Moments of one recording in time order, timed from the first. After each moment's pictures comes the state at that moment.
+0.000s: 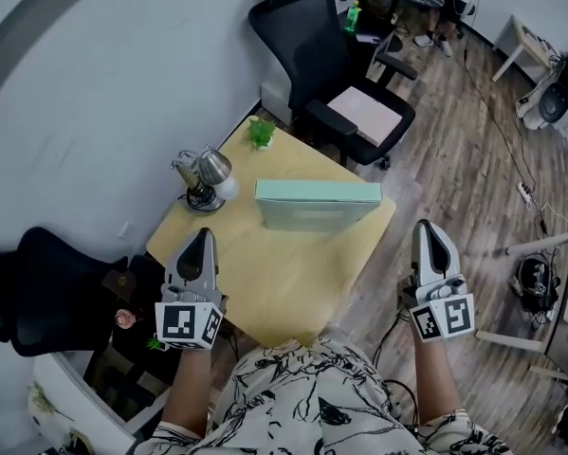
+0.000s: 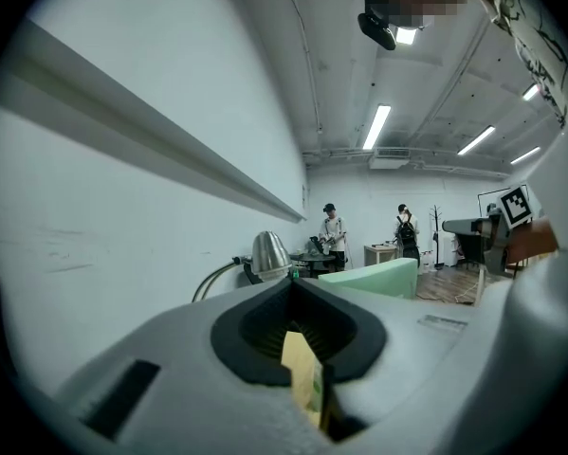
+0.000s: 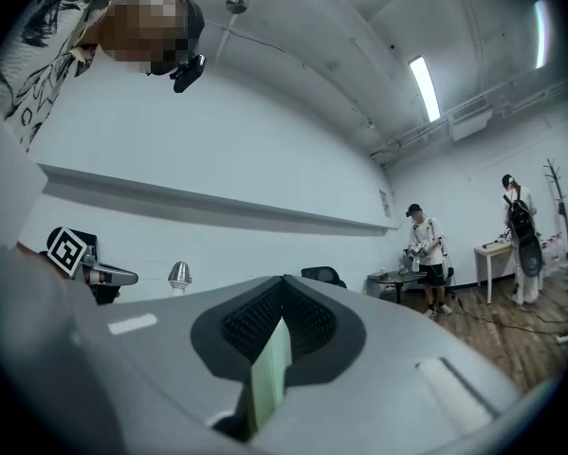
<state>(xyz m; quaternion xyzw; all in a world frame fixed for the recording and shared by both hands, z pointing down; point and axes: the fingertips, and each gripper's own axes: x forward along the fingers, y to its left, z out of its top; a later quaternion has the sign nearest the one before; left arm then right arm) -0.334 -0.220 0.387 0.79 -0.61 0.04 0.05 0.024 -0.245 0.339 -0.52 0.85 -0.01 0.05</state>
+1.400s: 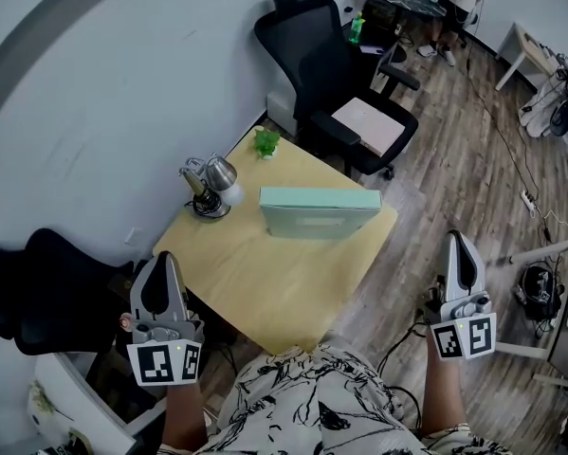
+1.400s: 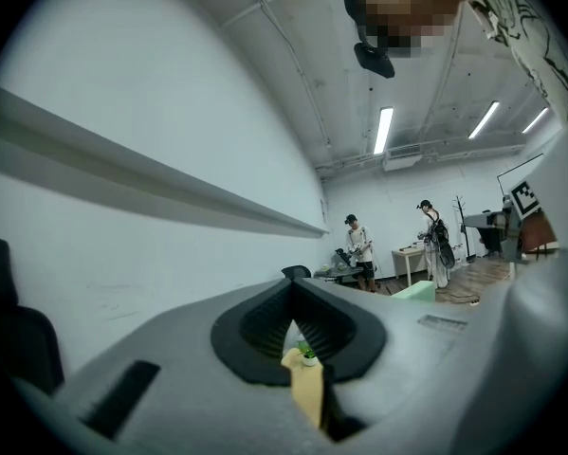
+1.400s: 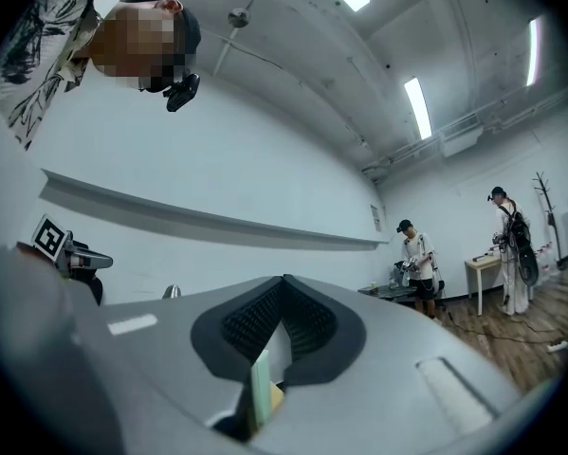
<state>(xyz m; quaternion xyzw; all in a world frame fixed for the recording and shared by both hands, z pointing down) -0.374 -0.161 0.295 0.74 -0.67 0.03 -0.03 0.054 -0.219 0.277 -0.55 0.83 0.01 0.07</state>
